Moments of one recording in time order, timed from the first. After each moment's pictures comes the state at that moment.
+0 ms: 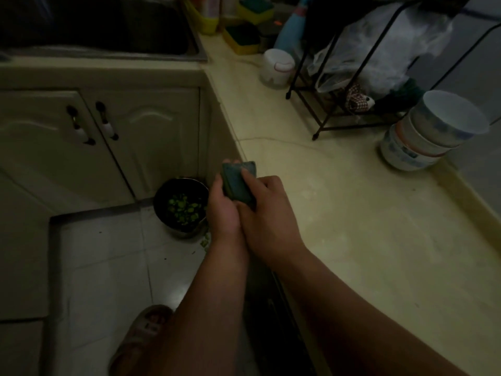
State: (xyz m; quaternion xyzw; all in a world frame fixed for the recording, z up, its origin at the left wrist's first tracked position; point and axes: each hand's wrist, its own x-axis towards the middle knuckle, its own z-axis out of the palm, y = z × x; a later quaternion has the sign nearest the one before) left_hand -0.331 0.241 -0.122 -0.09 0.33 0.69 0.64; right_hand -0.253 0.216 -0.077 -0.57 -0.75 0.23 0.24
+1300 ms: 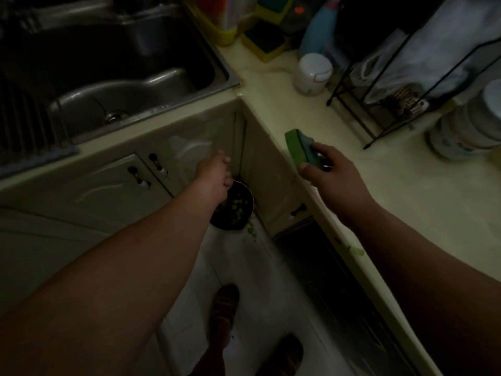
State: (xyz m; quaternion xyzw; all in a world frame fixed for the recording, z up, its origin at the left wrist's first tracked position) left_hand -0.558 0.388 -0.079 0.11 0.64 0.41 0.64; right_hand -0.332 0.322 0.012 -0.72 -0.52 0.36 0.28
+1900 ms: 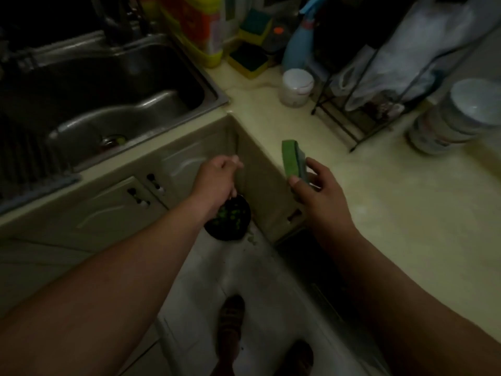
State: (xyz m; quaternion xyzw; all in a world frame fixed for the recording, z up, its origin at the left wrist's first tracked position) left_hand -0.560 0.369 -0.032 0.44 0.63 0.34 0.54; right_hand -0.361 0.285 0.018 -0.70 -0.39 0.43 0.42
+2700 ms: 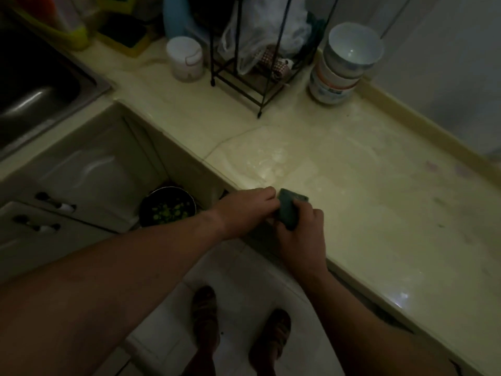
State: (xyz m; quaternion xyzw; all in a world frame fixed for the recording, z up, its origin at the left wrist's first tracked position) left_hand -0.384 0.290 -0.070 0.98 0.10 0.06 0.17; right_hand -0.277 0.144 -0.046 -0.87 -0.36 0.20 0.26
